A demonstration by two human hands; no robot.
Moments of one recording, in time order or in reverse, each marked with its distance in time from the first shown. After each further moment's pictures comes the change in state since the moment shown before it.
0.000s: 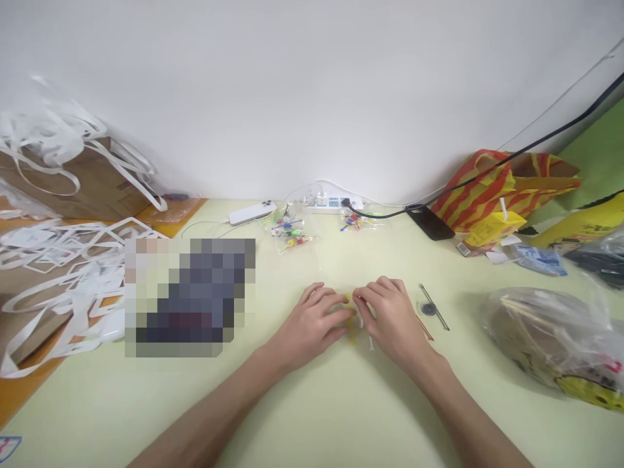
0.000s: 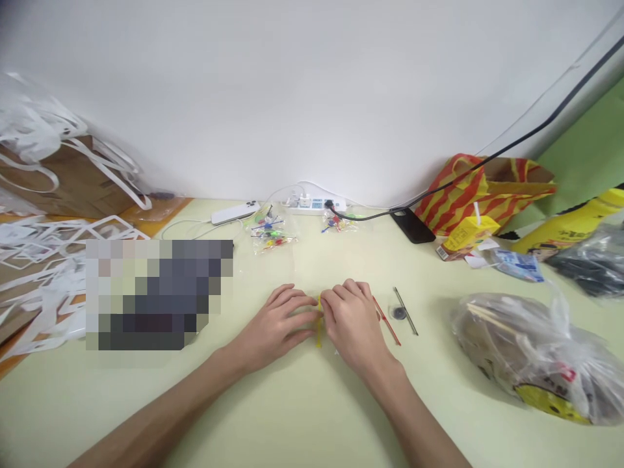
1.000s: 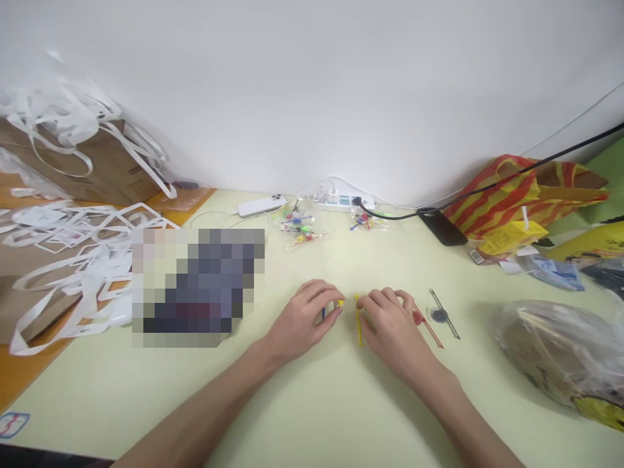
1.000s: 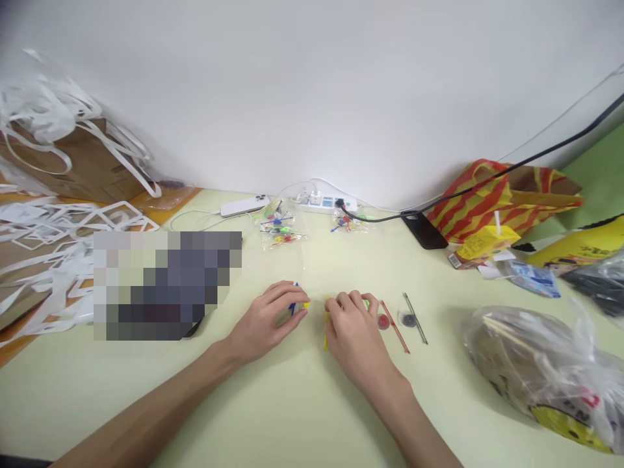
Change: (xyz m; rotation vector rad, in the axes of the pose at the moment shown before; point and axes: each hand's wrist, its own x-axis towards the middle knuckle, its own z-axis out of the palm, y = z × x) left_hand -0.011 -0.009 -0.010 -0.225 0.217 -0.171; right_hand -0.007 -0.017 0.006 -0.149 -0.220 0.072
